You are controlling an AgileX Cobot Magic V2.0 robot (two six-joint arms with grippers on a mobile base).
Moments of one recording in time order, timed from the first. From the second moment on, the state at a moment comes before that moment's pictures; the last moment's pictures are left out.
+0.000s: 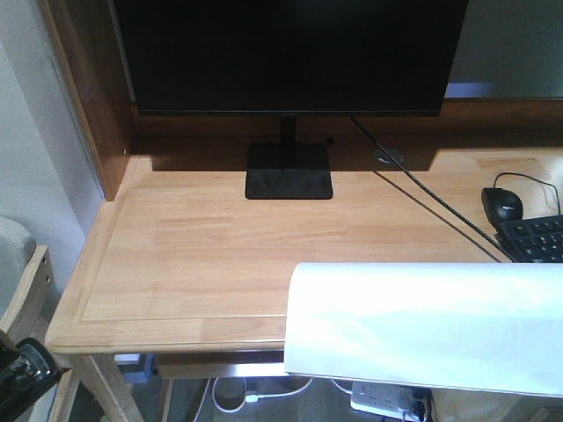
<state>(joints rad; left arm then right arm) -0.41 0.19 -0.62 -0.34 0.89 0.34 0.01 0.08 0.03 -0.58 -0.65 1.81</state>
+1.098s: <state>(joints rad) -0.41 0.19 -0.62 -0.34 0.89 0.34 0.01 0.08 0.03 -0.58 -0.65 1.81</state>
